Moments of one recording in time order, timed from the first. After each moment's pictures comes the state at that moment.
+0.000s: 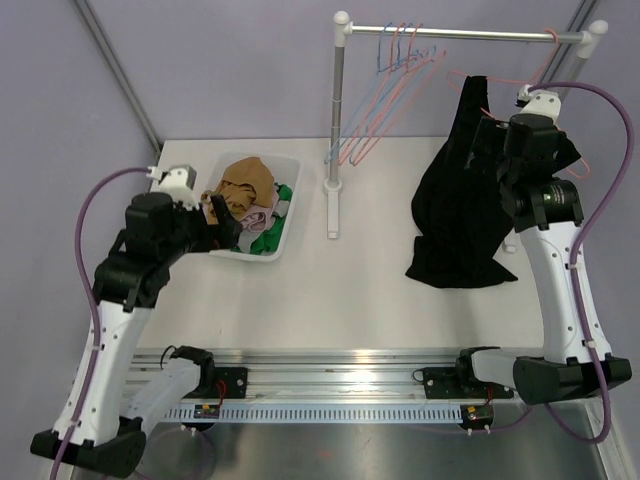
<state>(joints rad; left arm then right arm) -0.21 0.92 1.27 -0.87 0.08 -0.29 0.12 1.24 1.60 -0.75 0.41 0.17</state>
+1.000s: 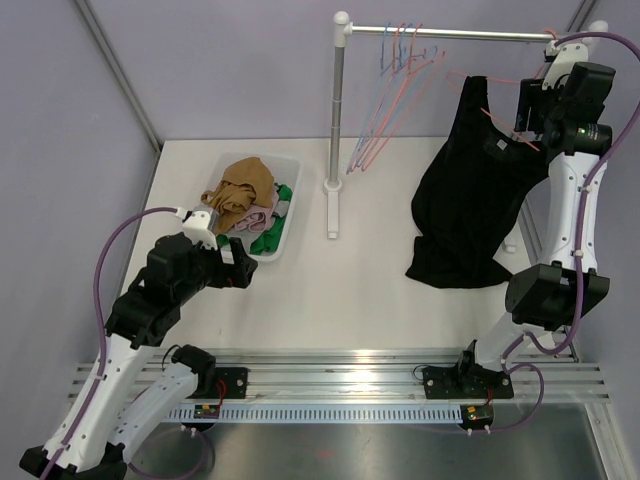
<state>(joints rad) -0.40 0.63 0.87 -0.75 0.02 -0.29 -0.26 1.71 2.02 -0.66 -0.04 -0.25</state>
